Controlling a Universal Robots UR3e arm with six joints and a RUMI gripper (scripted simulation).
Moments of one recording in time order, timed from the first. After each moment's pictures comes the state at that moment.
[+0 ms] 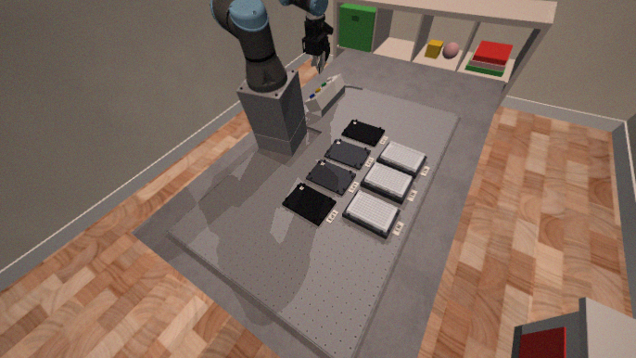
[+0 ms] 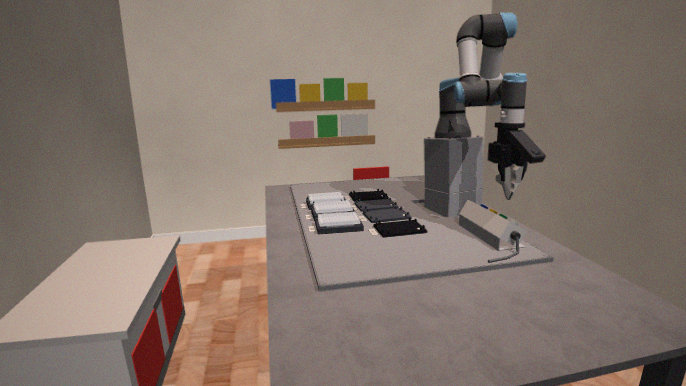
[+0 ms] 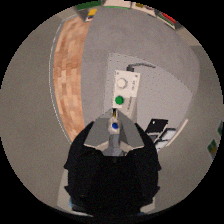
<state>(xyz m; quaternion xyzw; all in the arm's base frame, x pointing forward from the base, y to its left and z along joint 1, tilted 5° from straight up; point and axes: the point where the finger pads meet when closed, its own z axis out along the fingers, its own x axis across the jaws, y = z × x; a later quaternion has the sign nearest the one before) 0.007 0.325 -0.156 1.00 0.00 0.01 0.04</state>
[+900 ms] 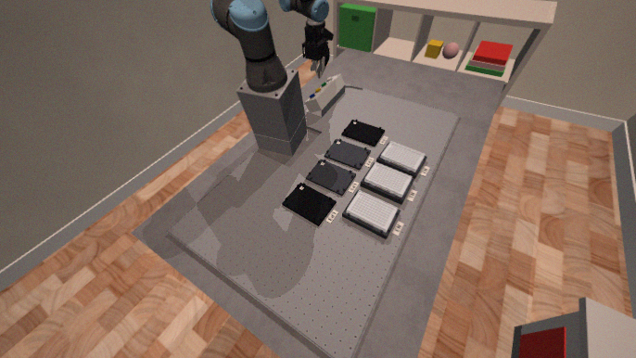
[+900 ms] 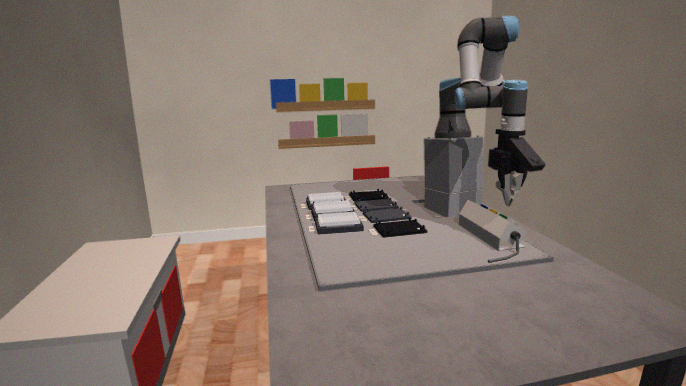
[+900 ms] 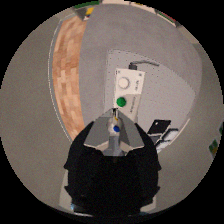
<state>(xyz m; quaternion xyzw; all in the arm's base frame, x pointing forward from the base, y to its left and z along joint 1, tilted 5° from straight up) 0.004 0.322 -0.176 1.00 -0.01 0.00 0.05</state>
